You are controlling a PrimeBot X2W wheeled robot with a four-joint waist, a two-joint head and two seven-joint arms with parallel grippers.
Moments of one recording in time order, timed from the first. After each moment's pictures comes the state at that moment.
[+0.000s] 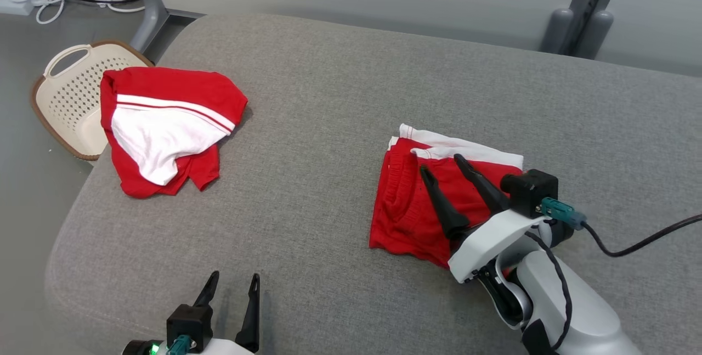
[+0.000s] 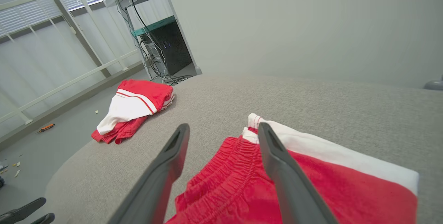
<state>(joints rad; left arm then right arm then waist) -0.03 0.05 -0.19 0.46 -0.16 0.05 -0.26 -0.53 -0.05 0.51 0.67 0.49 0.13 -0.26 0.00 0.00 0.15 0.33</state>
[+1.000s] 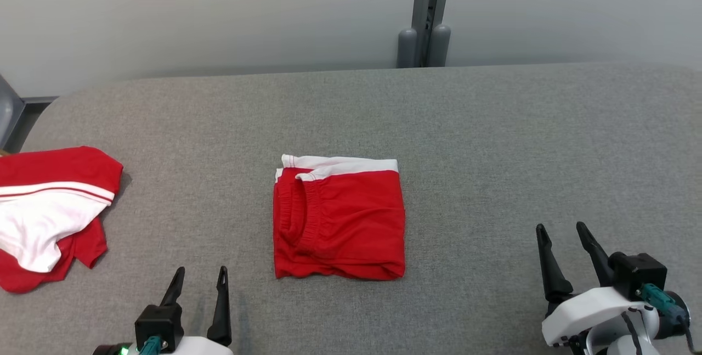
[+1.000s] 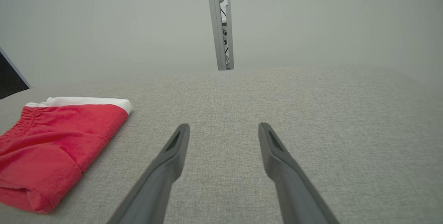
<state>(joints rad) -0.03 0.05 -0.09 0.40 -0.12 0.07 -0.26 -0.18 -0.05 0.01 0.49 0.16 0.13 -0.26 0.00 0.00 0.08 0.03</state>
